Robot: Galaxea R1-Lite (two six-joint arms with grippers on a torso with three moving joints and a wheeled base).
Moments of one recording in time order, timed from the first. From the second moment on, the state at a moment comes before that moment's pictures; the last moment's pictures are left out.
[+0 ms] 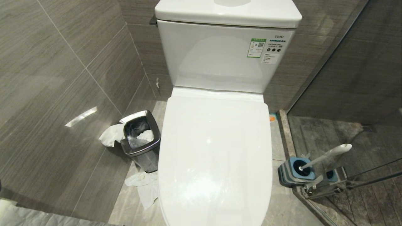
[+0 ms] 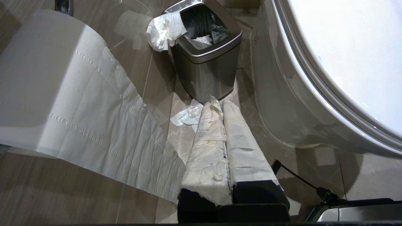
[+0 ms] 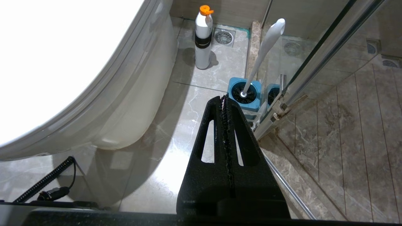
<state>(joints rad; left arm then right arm) 0.00 0.00 0.00 0.02 -0.03 0.06 0.00 0.00 0.00 0.00 0.01 0.00</state>
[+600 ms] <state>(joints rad) 0.00 0.00 0.00 0.02 -0.03 0.05 0.00 0.00 0.00 0.00 0.01 0.00</state>
